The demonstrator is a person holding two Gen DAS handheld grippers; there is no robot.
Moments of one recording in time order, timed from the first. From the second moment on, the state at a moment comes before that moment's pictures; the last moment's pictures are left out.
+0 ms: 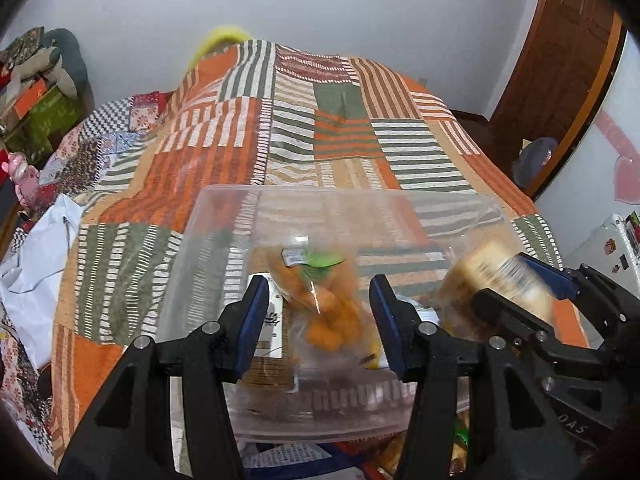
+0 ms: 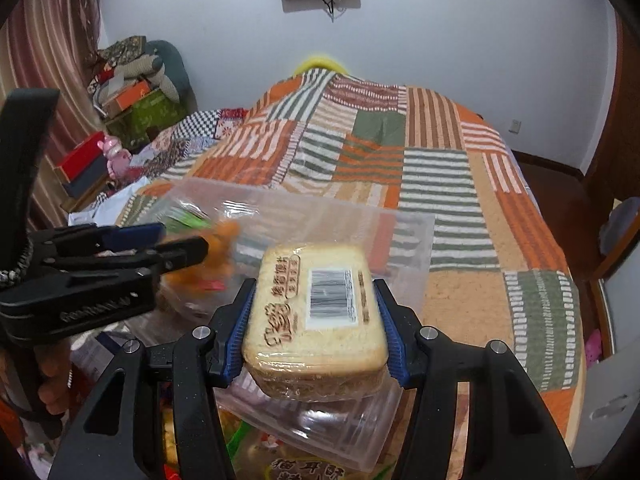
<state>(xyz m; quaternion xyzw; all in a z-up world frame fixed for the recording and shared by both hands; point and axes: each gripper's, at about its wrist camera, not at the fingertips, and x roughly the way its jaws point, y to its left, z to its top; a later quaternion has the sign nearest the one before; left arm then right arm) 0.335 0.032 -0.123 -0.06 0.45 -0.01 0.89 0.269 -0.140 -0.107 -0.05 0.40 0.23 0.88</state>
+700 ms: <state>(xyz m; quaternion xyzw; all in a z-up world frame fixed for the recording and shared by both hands) 0.222 0.030 -0.078 -0.01 0.40 -0.02 0.92 0.206 -0.176 -0.067 -0.05 0.36 0.24 0.90</state>
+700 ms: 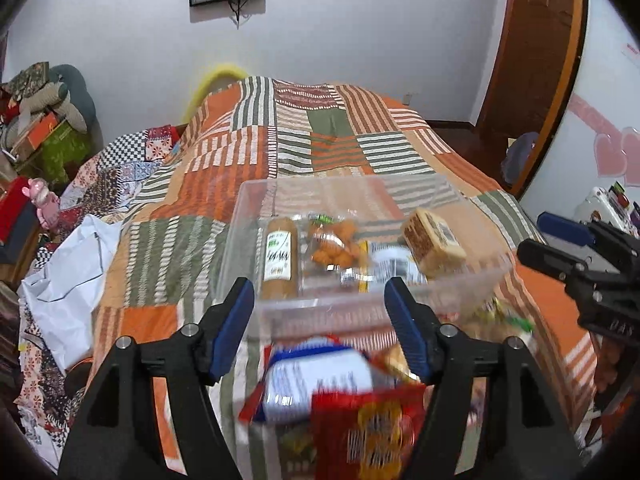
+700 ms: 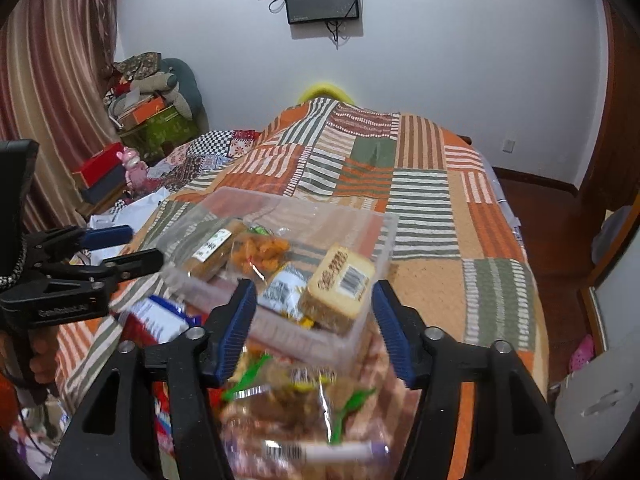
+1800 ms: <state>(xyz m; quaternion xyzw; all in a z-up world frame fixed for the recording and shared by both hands) 0.094 0.016 -0.149 -0.04 0.45 -0.05 0.89 0.130 -0.198 -0.145 -0.05 0.47 0.30 0.83</state>
